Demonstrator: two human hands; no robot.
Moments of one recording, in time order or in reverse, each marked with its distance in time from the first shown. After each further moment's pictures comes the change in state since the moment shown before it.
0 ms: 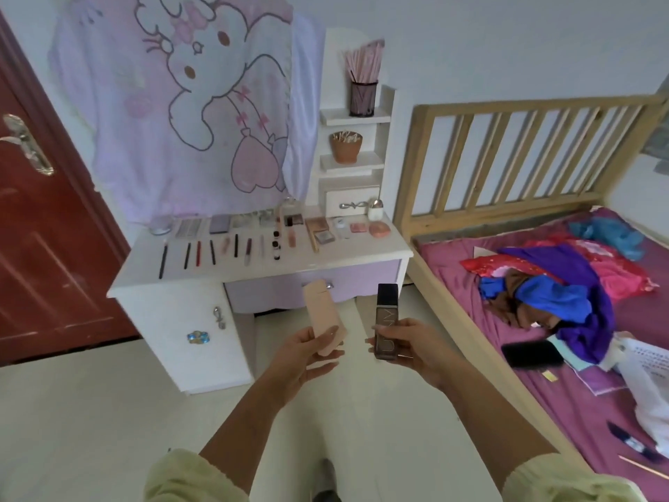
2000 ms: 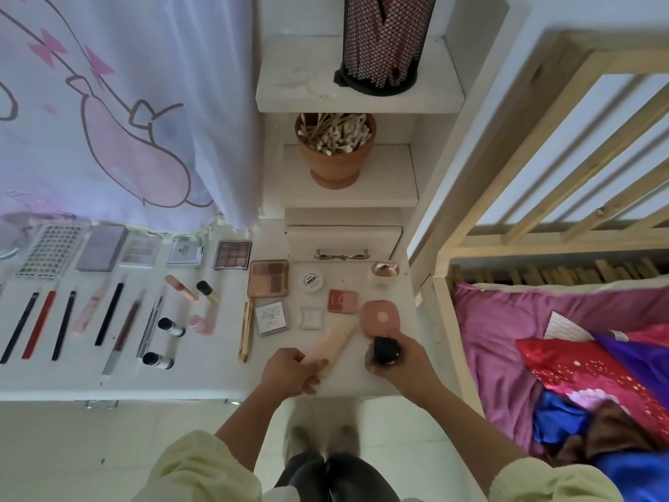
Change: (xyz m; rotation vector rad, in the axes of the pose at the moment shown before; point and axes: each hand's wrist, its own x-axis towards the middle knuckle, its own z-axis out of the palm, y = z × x) left_hand 0.552 0.080 0.014 0.435 0.363 -0.506; right_hand 0.552 -0.122 -0.162 -0.690 -0.071 0.004
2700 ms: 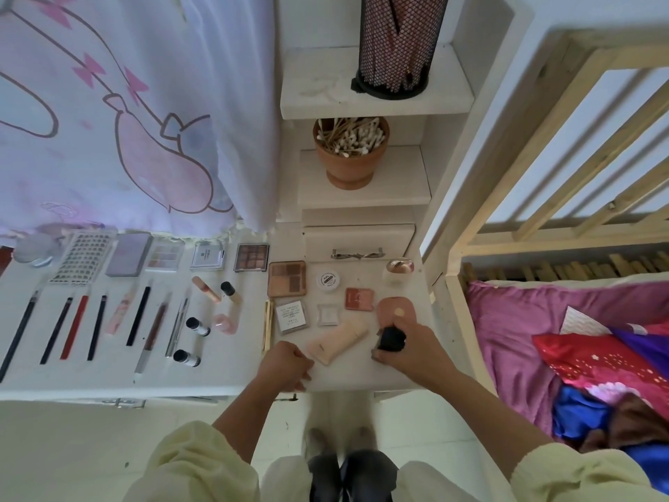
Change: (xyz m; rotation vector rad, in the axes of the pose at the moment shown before) left_hand -0.011 -0.001 -0.040 0.259 0.058 -0.028; right_hand -0.010 -0.037 -0.002 -0.303 -0.040 -0.123
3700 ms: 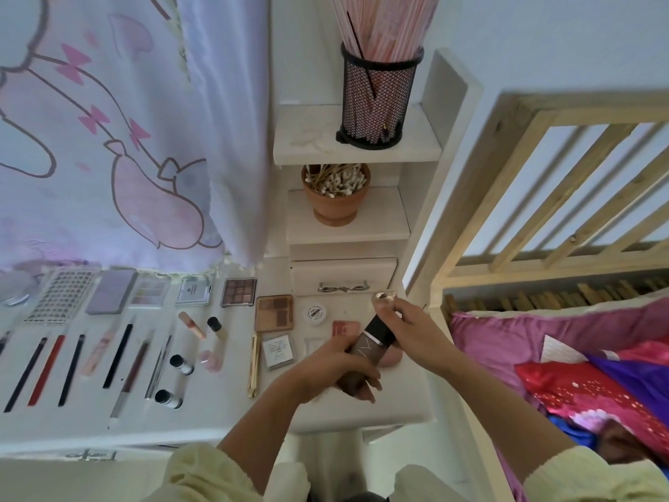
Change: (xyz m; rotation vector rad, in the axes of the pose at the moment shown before) left_hand -0.055 0.096 -0.001 -0.389 -0.606 0.479; right_hand 0.004 -0.066 -0.063 0.307 0.081 -0.030
